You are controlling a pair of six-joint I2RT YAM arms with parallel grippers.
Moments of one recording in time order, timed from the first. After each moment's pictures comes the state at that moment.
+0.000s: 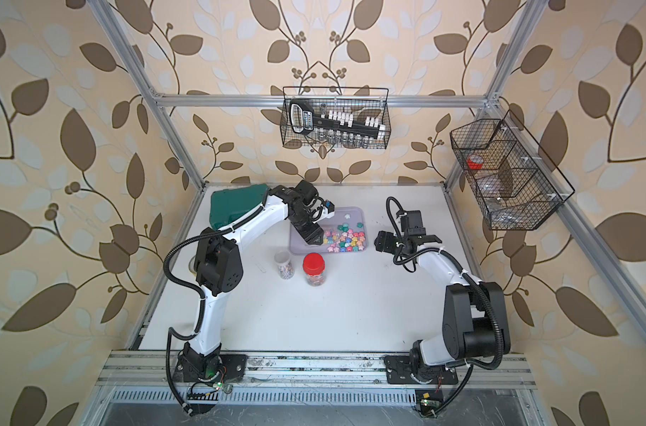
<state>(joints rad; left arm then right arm) -0.54 2.17 2.02 -1.12 0.24 0.33 0.05 1.48 0.93 -0.40 -0.17 0.30</state>
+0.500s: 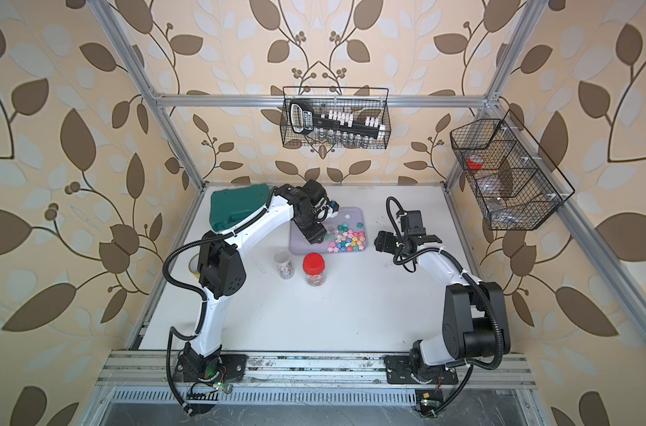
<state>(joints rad) -0.62 2.17 2.08 -1.18 0.07 0.31 0.05 1.48 0.93 -0.40 -0.17 0.31</state>
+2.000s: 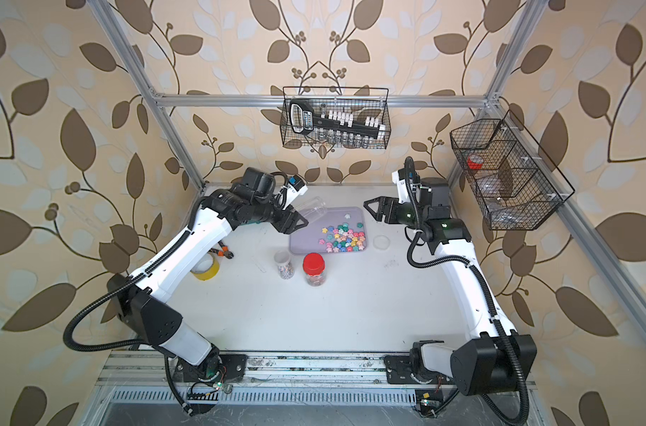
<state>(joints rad) -0.48 1.55 1.62 -0.85 0.39 0.20 0.05 1.27 1.30 -0.51 -0.63 0.31</state>
